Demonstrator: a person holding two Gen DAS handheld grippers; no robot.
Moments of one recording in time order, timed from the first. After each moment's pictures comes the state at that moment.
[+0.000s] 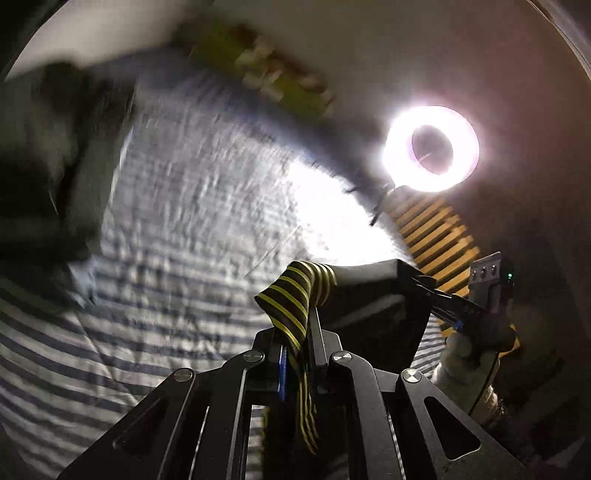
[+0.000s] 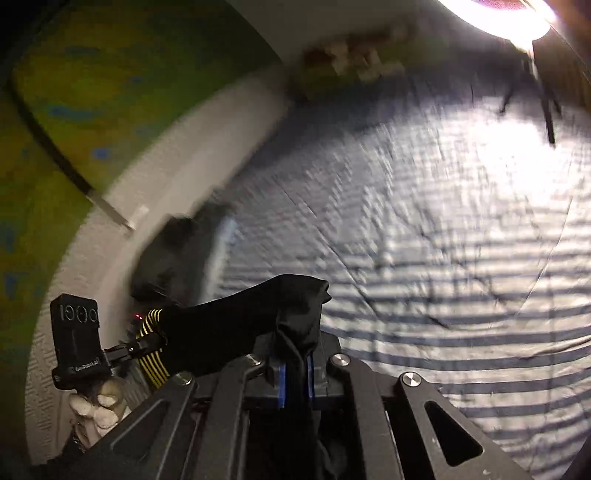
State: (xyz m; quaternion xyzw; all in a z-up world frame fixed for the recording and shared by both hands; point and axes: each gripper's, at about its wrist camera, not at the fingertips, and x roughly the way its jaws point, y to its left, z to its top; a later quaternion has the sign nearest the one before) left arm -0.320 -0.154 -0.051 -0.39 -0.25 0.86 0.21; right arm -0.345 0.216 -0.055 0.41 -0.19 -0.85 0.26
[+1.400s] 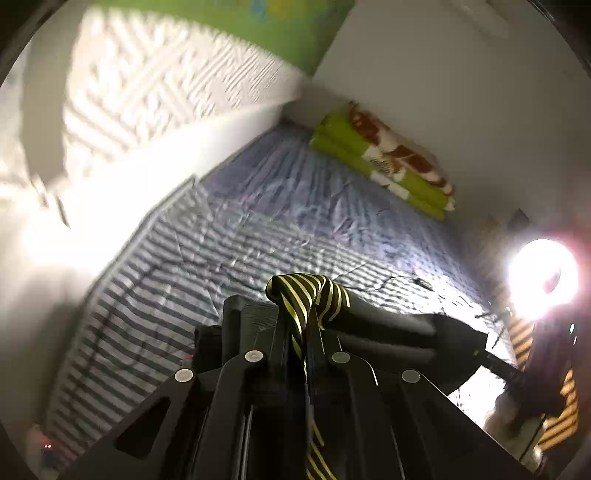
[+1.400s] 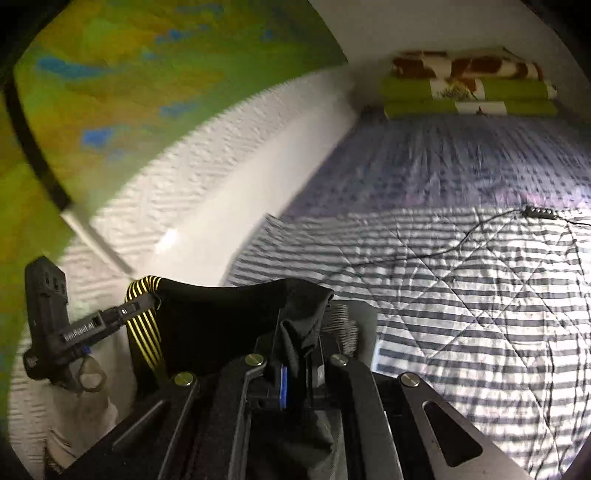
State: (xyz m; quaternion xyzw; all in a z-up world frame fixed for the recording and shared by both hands) left arm -0.524 -0.490 0.014 -0.37 -0.21 0.91 0.00; right arm -0.564 -0.125 -0.015 0.40 -0.14 -0.86 0.28
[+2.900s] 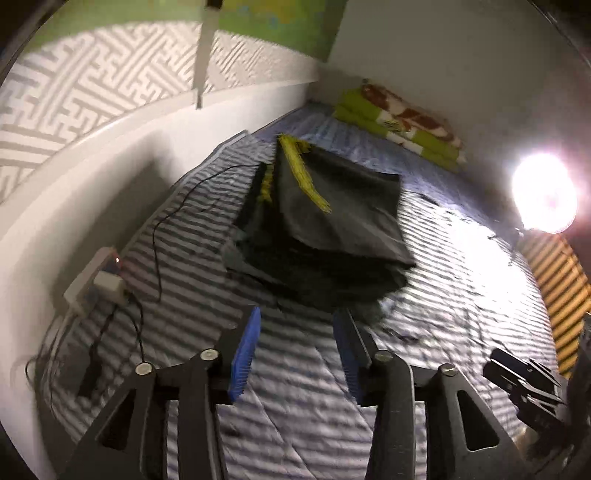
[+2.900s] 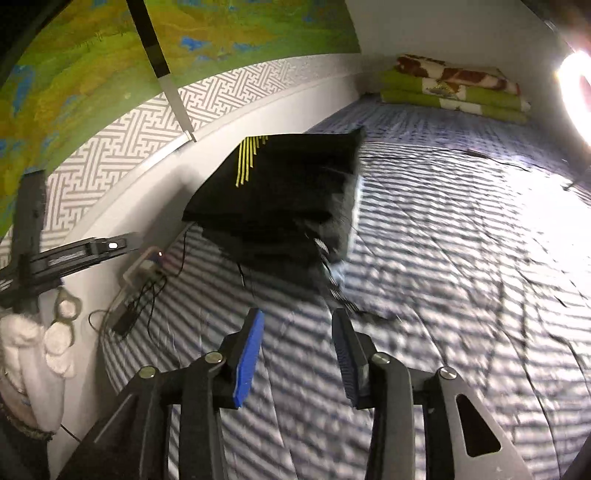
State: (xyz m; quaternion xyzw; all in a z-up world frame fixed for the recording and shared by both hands) left arm -0.190 -0.372 0.004 -0.39 -0.14 0.91 -0.07; right arm -0.225 -0.084 -0.031 0.41 -0.04 -0.88 0.25
